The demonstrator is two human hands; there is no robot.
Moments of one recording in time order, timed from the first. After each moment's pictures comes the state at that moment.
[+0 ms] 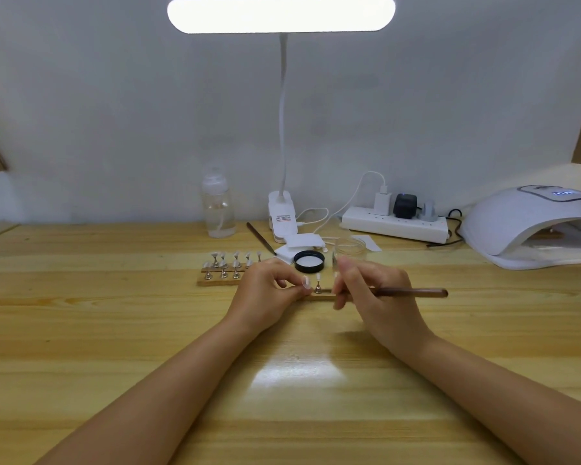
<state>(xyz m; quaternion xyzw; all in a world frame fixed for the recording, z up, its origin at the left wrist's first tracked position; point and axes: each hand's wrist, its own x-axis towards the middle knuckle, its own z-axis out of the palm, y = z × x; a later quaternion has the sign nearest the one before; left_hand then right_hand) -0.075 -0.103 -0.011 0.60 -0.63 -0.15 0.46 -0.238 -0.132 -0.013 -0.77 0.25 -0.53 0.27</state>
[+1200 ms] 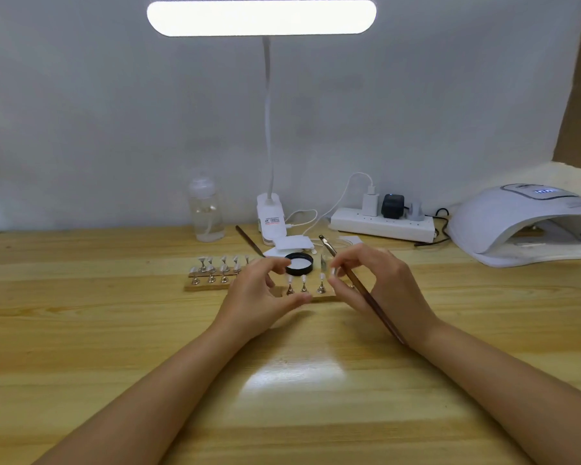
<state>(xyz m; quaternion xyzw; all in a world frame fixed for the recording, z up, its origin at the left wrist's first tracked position) -0.076 -0.107 -0.017 0.63 -0.65 -0.07 0.43 -0.258 -0.151 -0.006 -0.84 0.22 -0.50 0.02</state>
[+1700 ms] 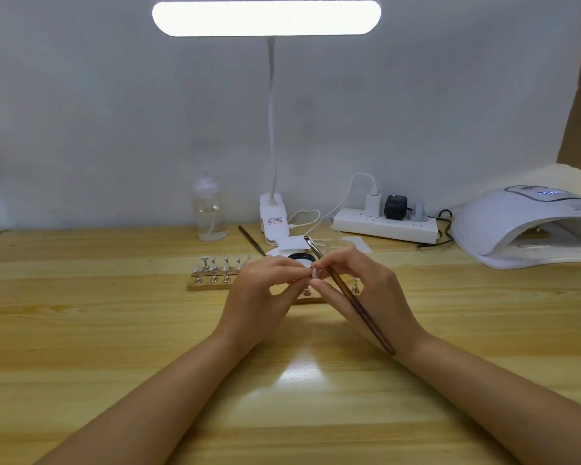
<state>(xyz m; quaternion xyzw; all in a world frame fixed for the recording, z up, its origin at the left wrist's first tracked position) -0.083 -0.096 -0.011 0.46 -0.72 0.04 0.51 -0.241 -0.140 -0.011 -0.83 0.18 -0.52 0.13</state>
